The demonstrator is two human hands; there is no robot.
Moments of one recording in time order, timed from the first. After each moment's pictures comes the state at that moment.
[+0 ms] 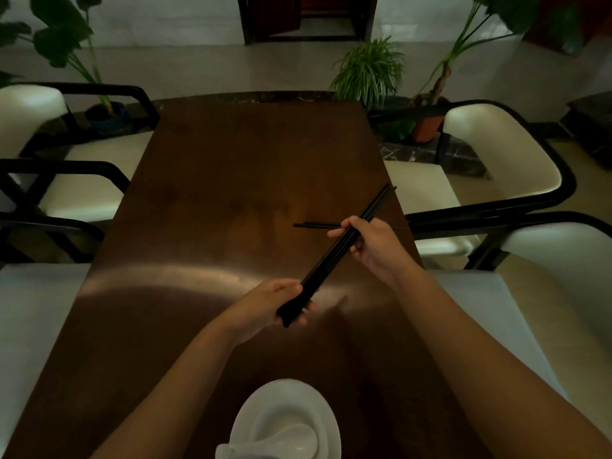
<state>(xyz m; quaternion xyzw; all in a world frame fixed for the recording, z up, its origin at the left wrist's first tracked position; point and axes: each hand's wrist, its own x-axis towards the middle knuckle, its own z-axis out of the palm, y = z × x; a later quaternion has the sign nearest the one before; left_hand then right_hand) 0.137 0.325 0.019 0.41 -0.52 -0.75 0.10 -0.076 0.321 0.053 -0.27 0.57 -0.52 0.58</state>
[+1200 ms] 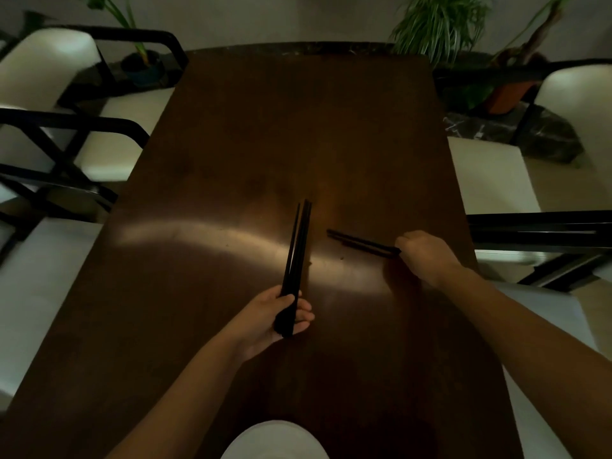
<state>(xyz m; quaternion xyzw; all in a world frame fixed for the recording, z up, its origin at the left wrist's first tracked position) 0.132 0.277 -0.053 0.52 -0.23 -0.79 0.23 -0.178 0.216 -0.105 -0.76 0.64 0.08 0.10</state>
